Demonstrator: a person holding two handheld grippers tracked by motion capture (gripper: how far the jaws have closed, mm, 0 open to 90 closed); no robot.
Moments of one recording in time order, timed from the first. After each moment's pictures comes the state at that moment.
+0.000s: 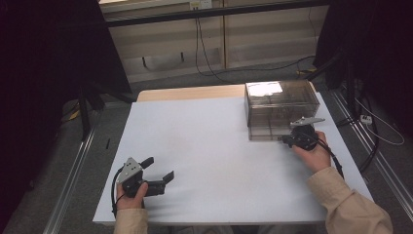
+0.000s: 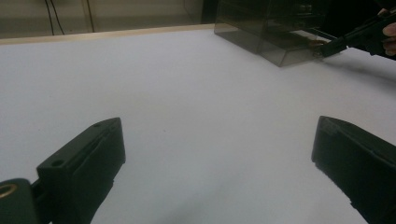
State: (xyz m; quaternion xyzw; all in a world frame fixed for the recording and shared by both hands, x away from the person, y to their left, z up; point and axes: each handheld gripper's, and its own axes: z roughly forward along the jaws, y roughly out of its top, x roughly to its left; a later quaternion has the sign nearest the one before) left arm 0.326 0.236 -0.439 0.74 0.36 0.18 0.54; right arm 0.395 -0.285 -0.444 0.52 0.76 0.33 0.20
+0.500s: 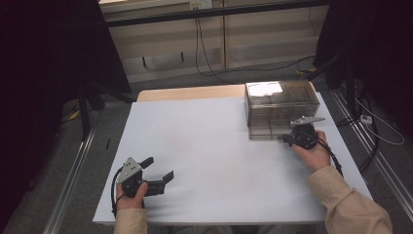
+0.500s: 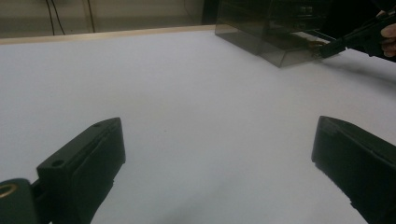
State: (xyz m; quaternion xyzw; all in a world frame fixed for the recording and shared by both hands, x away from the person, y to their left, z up) left arm 0.326 0.236 -0.439 0.74 0.36 0.18 0.54; right arm 0.397 -0.287 -0.444 0.53 0.76 0.33 0.20
